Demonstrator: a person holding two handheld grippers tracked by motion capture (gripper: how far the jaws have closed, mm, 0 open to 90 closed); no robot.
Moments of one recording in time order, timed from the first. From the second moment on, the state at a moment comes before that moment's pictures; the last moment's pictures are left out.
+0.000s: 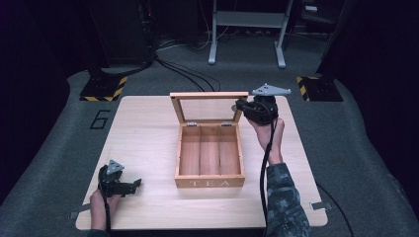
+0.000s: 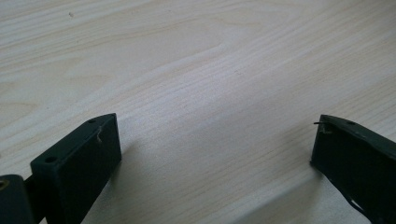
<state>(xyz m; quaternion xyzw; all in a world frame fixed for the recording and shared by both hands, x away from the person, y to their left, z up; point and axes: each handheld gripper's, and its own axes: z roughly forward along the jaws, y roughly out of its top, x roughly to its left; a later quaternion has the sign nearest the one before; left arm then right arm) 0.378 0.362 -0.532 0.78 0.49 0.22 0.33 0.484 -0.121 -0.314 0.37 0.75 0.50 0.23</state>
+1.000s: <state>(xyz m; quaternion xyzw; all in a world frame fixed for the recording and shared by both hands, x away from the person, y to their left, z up) 0.378 0.362 -0.532 0.78 0.49 0.22 0.33 0.484 -0.121 -0.314 0.37 0.74 0.50 0.23</state>
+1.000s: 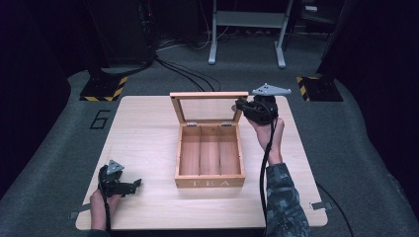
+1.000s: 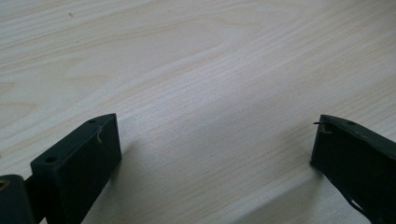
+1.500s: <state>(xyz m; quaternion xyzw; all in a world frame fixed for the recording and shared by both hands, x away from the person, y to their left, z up) 0.378 0.362 -0.532 0.78 0.49 0.22 0.33 0.484 -0.121 -0.314 0.37 0.75 0.50 0.23</state>
